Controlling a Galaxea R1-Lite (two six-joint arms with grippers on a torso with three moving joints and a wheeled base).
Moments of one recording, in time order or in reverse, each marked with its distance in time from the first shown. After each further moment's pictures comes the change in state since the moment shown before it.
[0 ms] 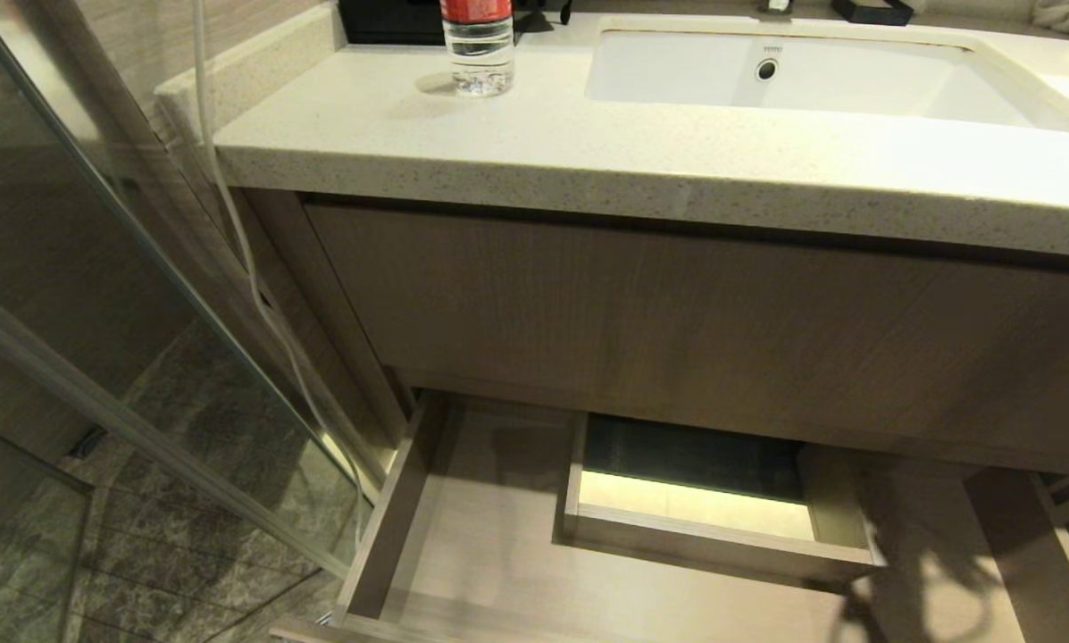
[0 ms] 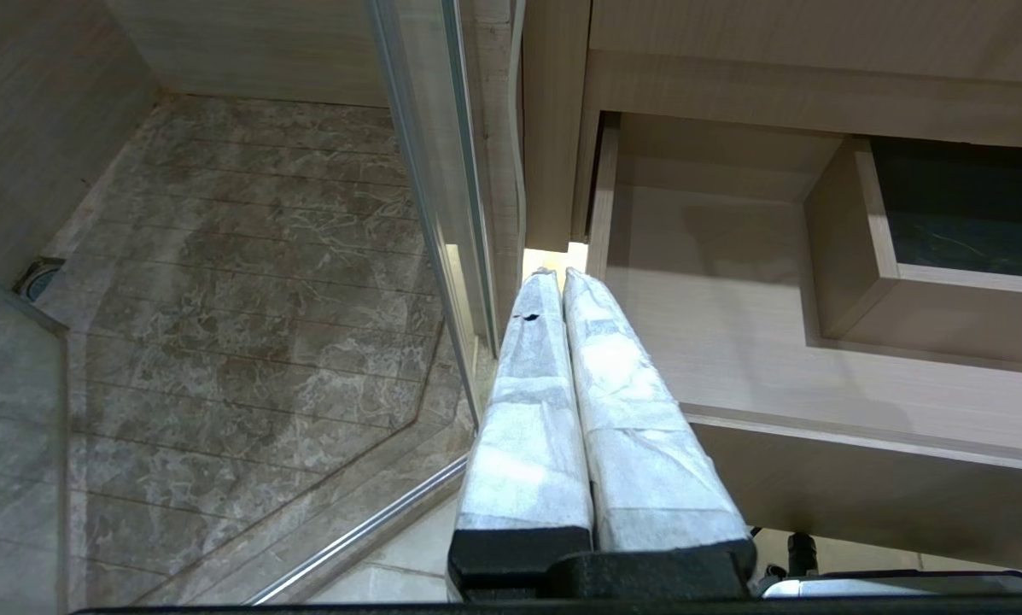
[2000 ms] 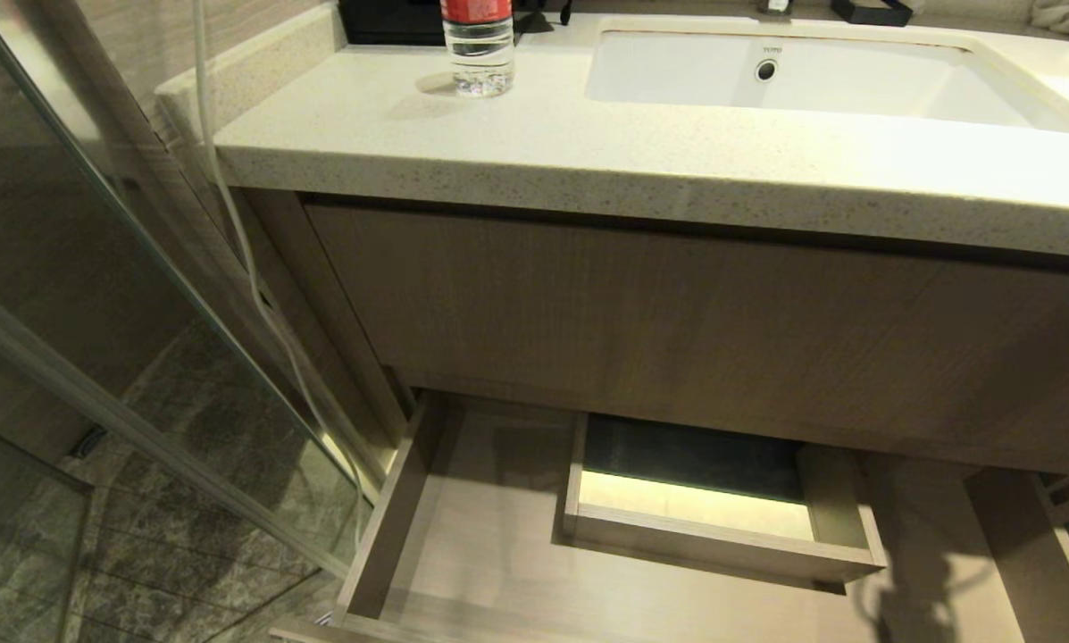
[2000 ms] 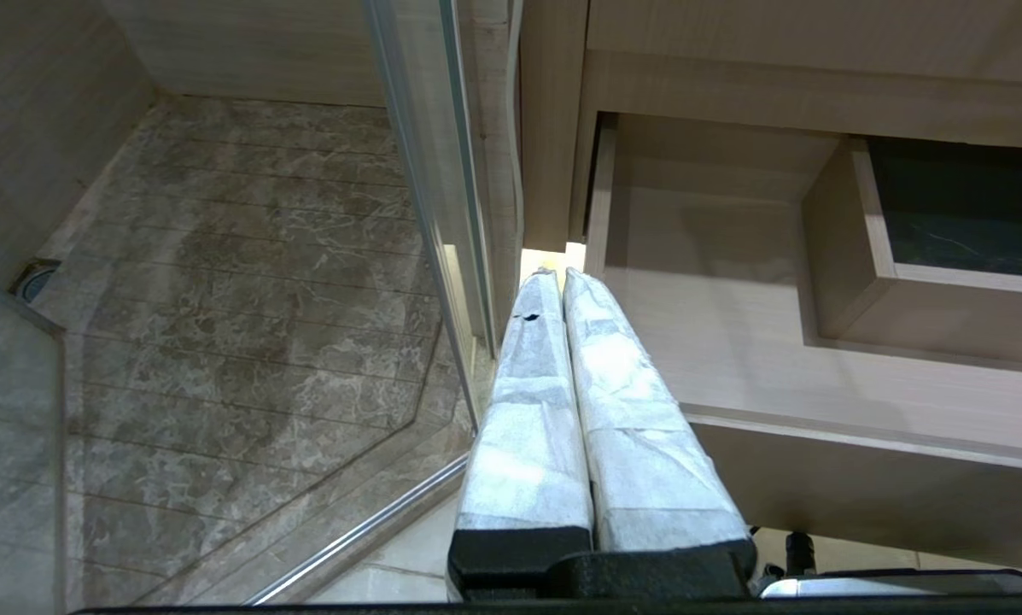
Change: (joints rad) left arm 0.000 0.000 0.000 0.000 0.000 0.000; right arm -0.057 0.195 0.048 -0.074 0.051 -0.121
